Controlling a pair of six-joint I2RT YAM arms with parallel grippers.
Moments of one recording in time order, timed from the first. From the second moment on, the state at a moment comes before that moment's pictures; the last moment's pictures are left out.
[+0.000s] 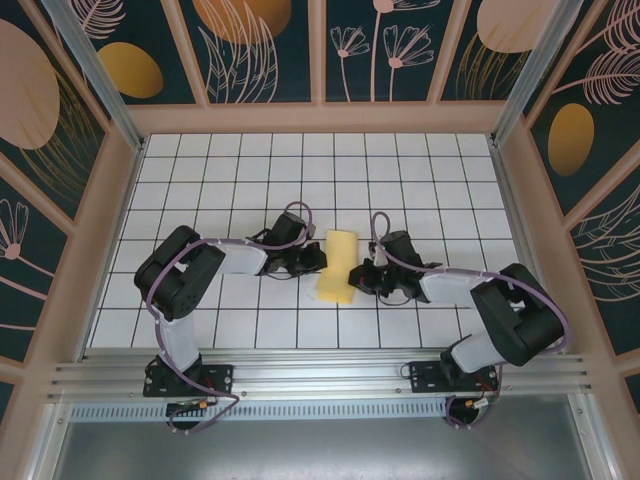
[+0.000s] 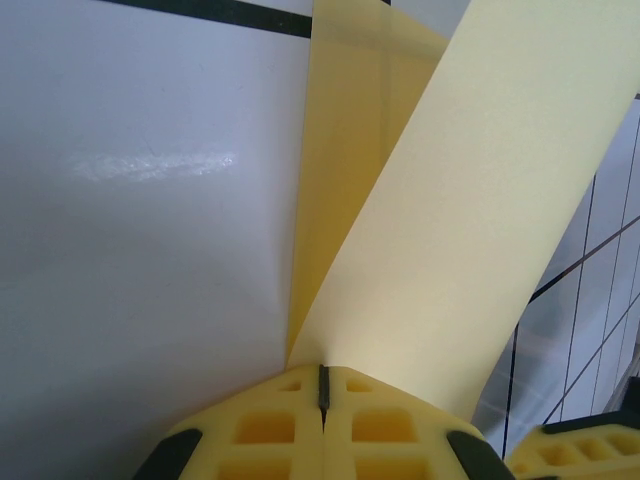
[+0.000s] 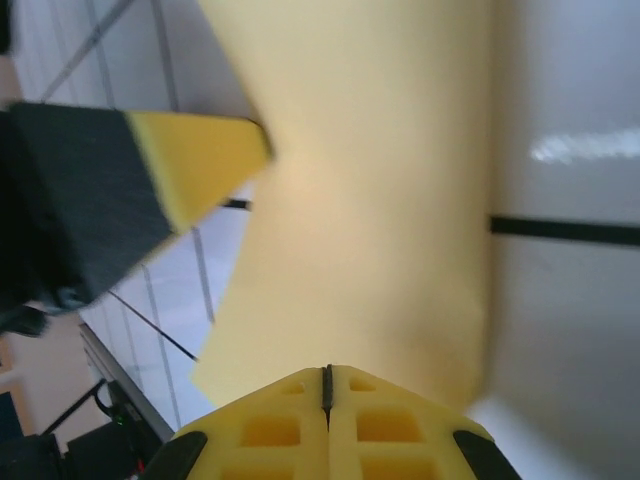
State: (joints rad) left arm -0.66 1.89 0.88 0.12 0.45 -0.87; right arm 0.56 1.46 0.46 0.13 -0.53 0.91
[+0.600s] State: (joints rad) left arm -0.66 1.89 0.88 0.12 0.45 -0.87; right arm 0.58 1.40 0.43 0.13 -0.55 0.91
